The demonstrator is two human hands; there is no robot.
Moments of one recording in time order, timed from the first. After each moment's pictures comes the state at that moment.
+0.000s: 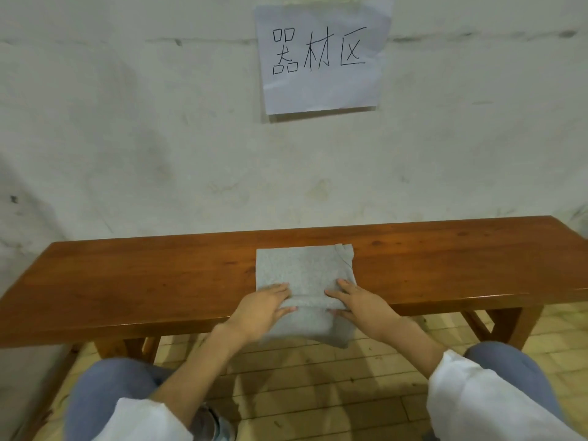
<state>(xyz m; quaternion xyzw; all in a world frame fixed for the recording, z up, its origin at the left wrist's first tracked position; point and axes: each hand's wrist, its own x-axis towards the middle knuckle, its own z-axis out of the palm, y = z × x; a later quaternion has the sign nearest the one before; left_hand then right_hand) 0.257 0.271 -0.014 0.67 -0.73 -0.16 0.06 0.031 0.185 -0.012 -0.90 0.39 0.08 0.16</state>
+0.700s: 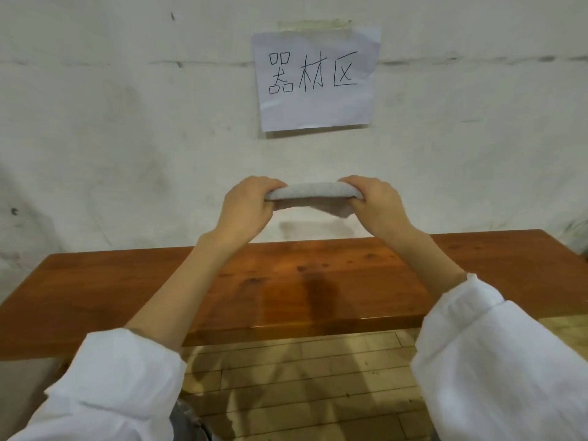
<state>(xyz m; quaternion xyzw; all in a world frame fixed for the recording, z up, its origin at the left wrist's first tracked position) 0.269 0.202 0.157 0.66 -0.67 0.11 0.33 0.053 0.124 0.159 -0.84 0.40 -0.35 0.09</state>
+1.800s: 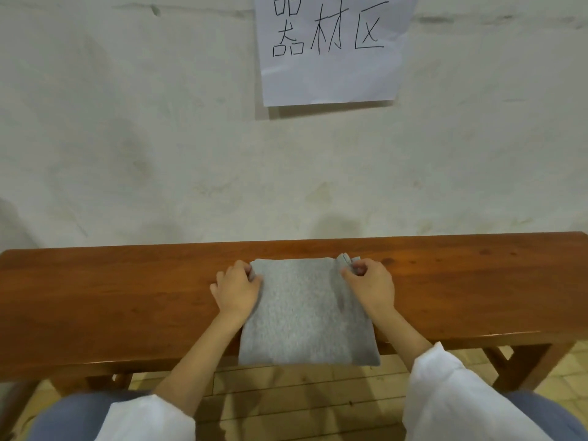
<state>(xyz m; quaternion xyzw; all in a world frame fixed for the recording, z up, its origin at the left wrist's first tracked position) 0.298 0.178 -0.040 0.86 -0.40 -0.14 0.29 0.074 0.094 -0.028 -0.66 0.63 -0.28 0.29</state>
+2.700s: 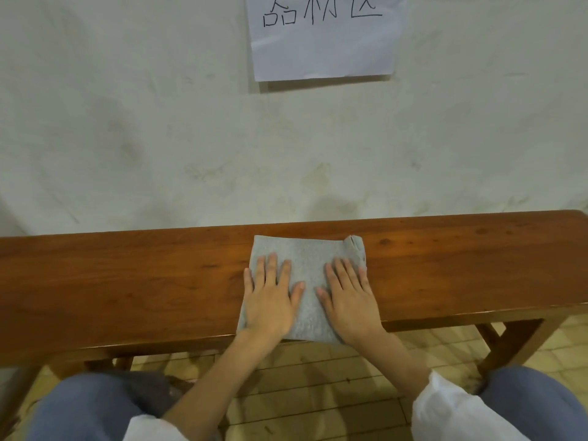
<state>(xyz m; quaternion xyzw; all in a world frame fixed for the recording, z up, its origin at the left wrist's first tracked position) 0.232 0.204 -0.056 0.79 -0.61 -0.03 0.08 0.077 0.153 -0.059 -0.87 0.47 -0.09 0.05</state>
